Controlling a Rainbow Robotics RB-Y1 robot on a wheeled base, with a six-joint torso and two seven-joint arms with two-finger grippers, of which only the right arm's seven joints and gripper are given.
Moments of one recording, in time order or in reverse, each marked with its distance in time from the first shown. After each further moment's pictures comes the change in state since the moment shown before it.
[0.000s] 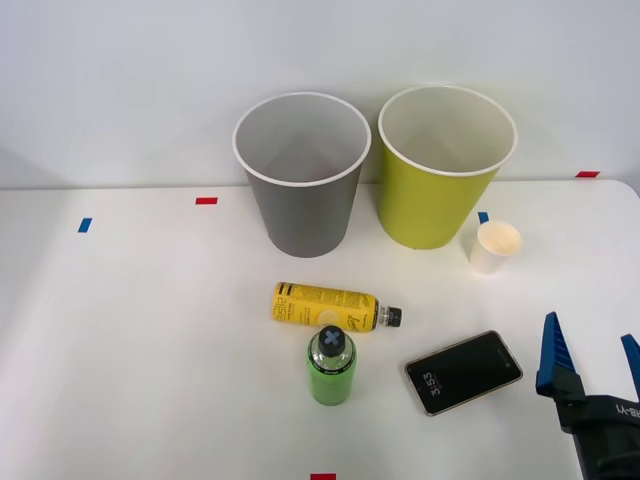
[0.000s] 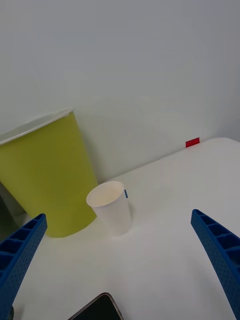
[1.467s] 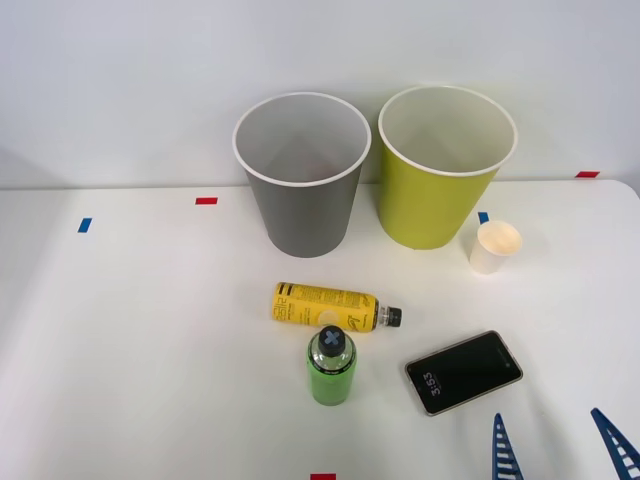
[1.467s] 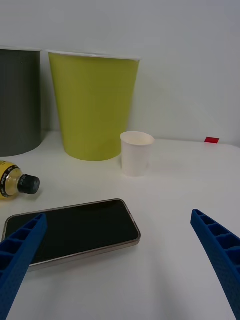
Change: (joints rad) arm 0.223 -0.115 0.184 0.081 0.149 -0.236 0.343
